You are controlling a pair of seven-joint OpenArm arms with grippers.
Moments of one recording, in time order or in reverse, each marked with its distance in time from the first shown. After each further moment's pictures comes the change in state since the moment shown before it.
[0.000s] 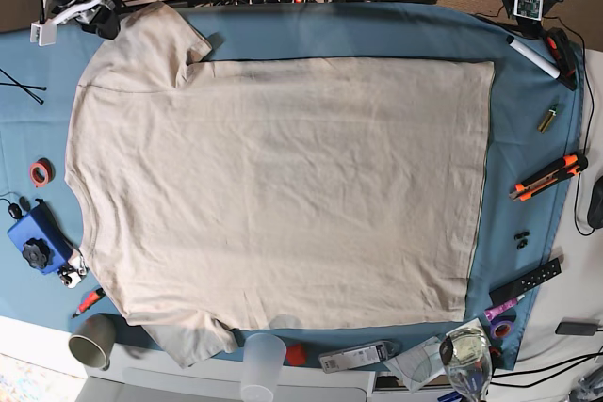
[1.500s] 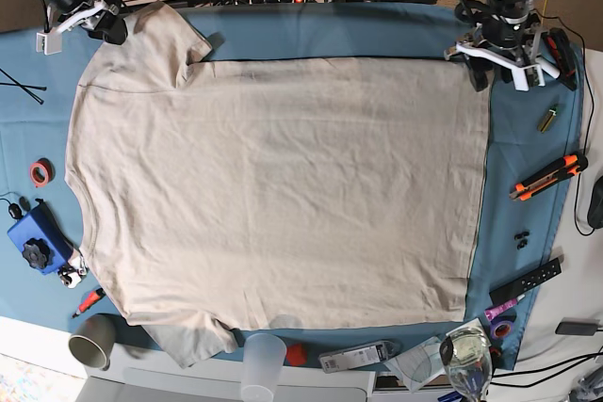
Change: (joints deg) left arm -30.0 8.3 -2.1 -20.3 -22.6 0.3 4.2; right arm 2.8 0.0 -0.2 0.0 1.0 0.1 -6.1
